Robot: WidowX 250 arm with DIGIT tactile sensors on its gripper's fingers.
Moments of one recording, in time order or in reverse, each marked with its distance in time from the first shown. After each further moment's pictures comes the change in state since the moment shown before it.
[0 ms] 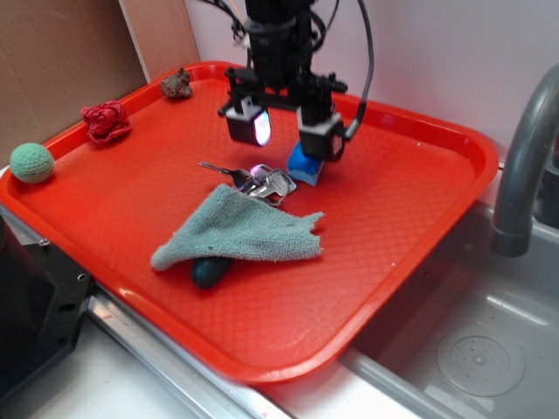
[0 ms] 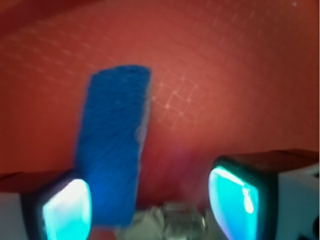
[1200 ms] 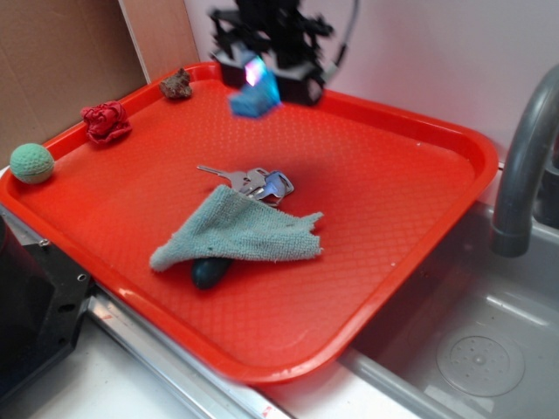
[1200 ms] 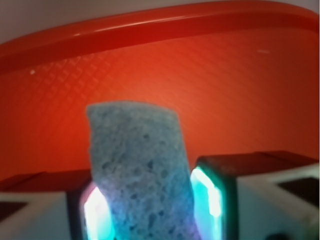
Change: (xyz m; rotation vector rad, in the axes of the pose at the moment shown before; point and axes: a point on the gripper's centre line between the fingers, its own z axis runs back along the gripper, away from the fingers) arm -0.012 0.004 0.081 0.022 -0.149 -0.070
